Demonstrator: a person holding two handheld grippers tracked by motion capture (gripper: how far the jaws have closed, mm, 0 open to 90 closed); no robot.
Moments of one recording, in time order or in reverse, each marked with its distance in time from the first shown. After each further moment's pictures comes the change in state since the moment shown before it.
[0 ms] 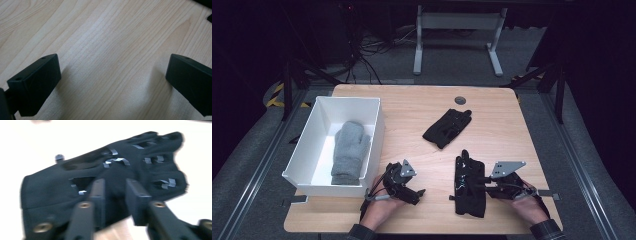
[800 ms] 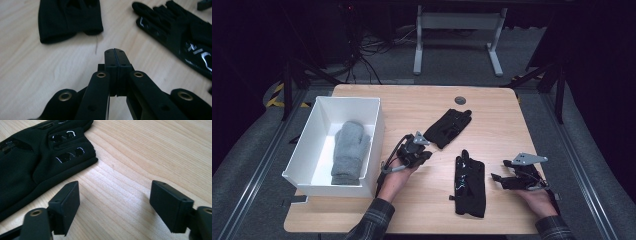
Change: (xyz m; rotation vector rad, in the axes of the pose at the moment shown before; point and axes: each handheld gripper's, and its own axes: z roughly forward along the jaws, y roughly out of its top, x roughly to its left) left arm 0.035 0.087 0.014 -0.048 -0.052 -0.013; right arm -0.056 -0.049 -0.008 -0.083 -0.239 0.223
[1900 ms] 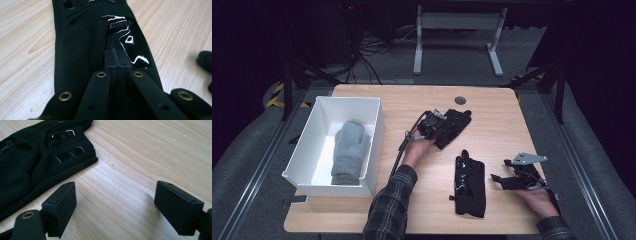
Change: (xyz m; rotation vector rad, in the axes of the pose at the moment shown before) left arm 0.053 0.057 0.088 0.020 -0.004 -0.008; right arm -0.001 0.000 0.001 0.010 0.007 0.000
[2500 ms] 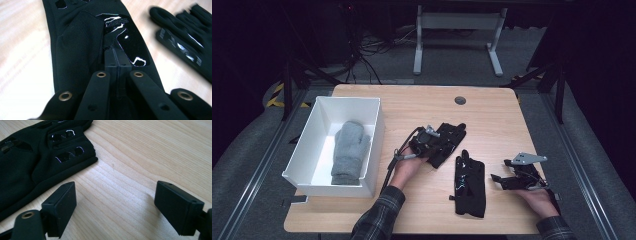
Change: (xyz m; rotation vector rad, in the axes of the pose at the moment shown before) left arm -0.040 -0.048 -0.042 0.033 -0.054 -0.001; right arm 0.000 0.000 0.000 0.001 0.000 0.000
